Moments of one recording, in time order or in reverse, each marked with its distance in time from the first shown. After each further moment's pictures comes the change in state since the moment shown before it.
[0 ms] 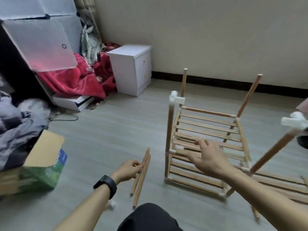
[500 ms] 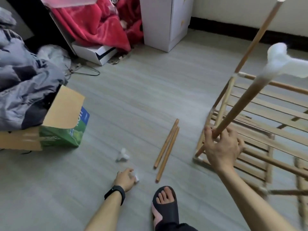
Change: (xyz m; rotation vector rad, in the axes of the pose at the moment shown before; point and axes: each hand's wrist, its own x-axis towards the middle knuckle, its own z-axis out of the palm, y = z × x) left_hand 0.013 -0.221 0.068 -0.002 0.065 -0.610; right_hand 0.081 -0.057 0.163 0.280 0.406 0.162
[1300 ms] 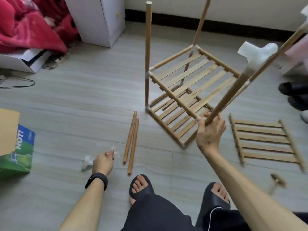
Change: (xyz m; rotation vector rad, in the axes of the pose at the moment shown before) left_hand 0.011 0.076 -0.007 -0.132 0.196 0.250; right_hand -0.020 0.090 -0.066 0.150 0.233 0.192
